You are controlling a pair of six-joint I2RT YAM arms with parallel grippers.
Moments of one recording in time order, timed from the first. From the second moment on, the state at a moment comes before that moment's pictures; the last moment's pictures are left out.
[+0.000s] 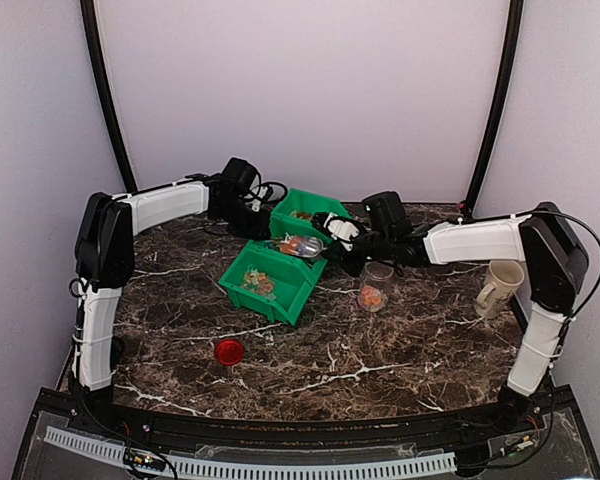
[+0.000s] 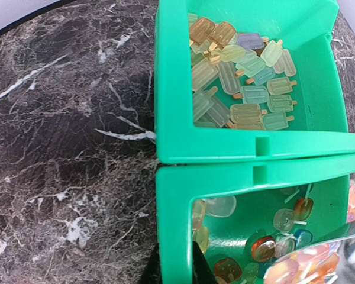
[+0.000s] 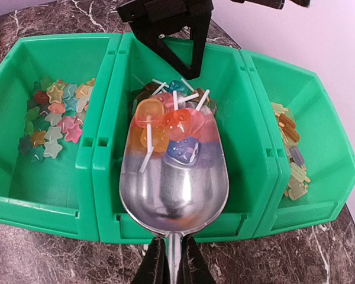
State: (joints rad) left arm -0.50 2.21 1.91 -0.65 0.16 -0.18; right arm 0.68 1.82 1.19 0.04 -0.26 -0.46
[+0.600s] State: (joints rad) left arm -0.50 2.17 1.81 -0.64 0.16 -0.18; right arm 0.65 1.57 1.15 -0.07 -0.18 -0.43
